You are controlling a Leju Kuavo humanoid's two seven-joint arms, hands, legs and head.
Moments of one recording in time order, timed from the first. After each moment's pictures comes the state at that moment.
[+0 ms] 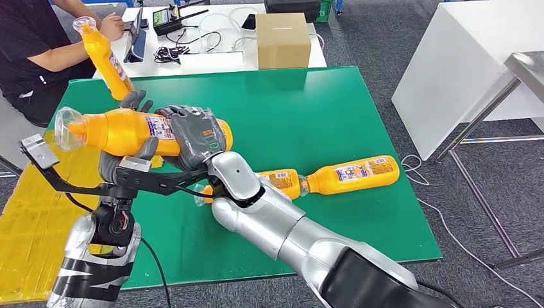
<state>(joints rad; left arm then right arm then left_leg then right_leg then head) -0.32 -0.10 -0.26 -1.54 0.66 -0.06 -0.16 -0.83 0.34 0.92 -0.80 0.82 -0.33 0.14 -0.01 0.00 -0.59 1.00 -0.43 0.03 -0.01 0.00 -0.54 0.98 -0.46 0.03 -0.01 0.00</state>
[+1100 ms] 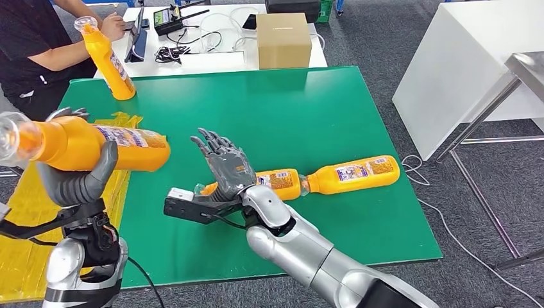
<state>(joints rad) -0.18 -0.12 -0.17 -1.76 0.28 0.27 -0.45 -0.58 0.14 0.88 -1.09 0.82 -0.27 0.16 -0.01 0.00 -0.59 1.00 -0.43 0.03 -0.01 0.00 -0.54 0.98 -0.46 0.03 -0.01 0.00</state>
